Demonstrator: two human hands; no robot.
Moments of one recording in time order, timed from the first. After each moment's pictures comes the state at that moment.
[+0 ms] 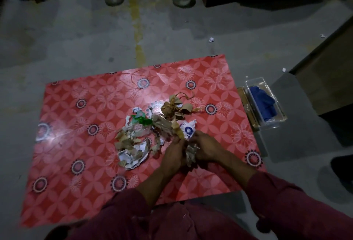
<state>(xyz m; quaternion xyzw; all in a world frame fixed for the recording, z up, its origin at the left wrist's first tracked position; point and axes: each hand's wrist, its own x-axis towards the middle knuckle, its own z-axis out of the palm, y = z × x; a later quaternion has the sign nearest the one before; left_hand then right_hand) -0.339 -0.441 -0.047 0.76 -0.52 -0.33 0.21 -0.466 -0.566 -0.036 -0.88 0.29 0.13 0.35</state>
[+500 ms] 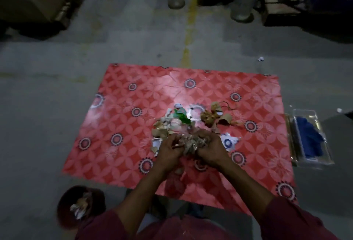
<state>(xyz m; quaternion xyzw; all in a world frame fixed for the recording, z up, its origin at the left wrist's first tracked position) -0.280 -0.358 0.030 0.76 -0.15 -0.36 0.52 -0.382 -0.497 0.043 -0.78 0.27 -0.10 0.55</state>
